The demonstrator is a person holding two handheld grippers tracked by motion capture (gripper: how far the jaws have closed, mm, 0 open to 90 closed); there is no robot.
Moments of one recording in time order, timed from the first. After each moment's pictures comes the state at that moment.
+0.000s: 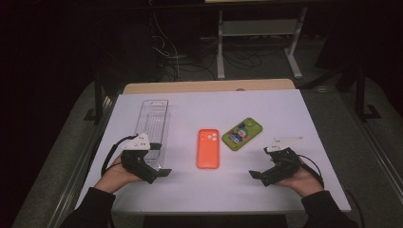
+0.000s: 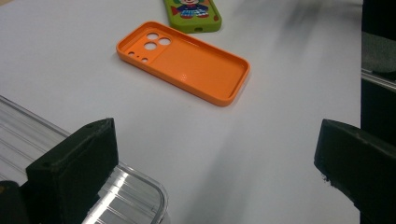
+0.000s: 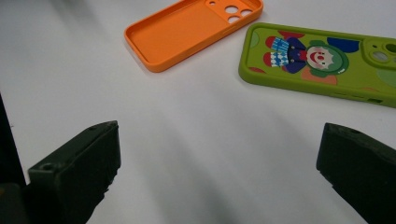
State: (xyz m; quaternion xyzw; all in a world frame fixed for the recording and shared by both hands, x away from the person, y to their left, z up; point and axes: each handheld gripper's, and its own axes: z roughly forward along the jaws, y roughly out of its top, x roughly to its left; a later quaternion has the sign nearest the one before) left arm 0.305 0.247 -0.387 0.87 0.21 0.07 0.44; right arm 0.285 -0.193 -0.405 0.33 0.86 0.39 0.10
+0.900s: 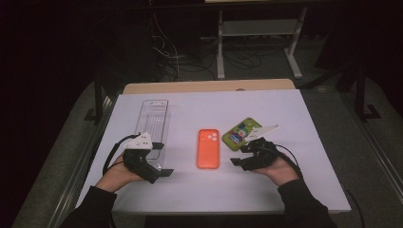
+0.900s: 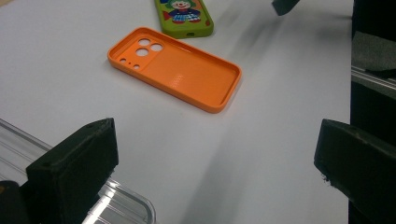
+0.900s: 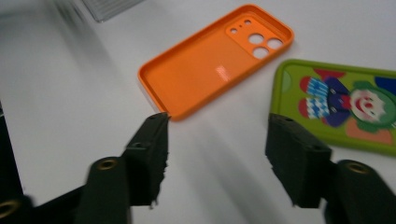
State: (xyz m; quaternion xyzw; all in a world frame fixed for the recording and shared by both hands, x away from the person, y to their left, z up) left arm 0.304 0.240 -0.382 0.87 0.20 0.06 0.44; right arm 0.313 -0.137 -0.394 0.34 0.86 0.38 0.06
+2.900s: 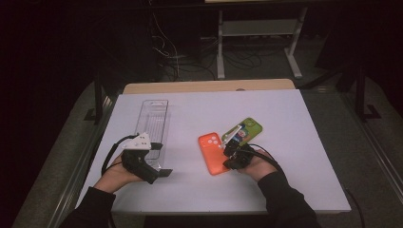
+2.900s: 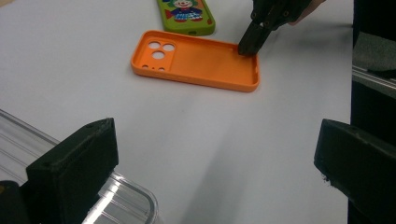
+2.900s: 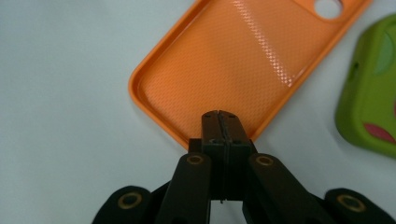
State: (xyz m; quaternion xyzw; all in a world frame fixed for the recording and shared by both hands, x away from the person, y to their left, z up) left arm 0.302 0.242 -0.381 0.87 0.21 0.06 0.44; right arm 0.333 -0.085 -0.422 0.29 0.93 0.23 0.03
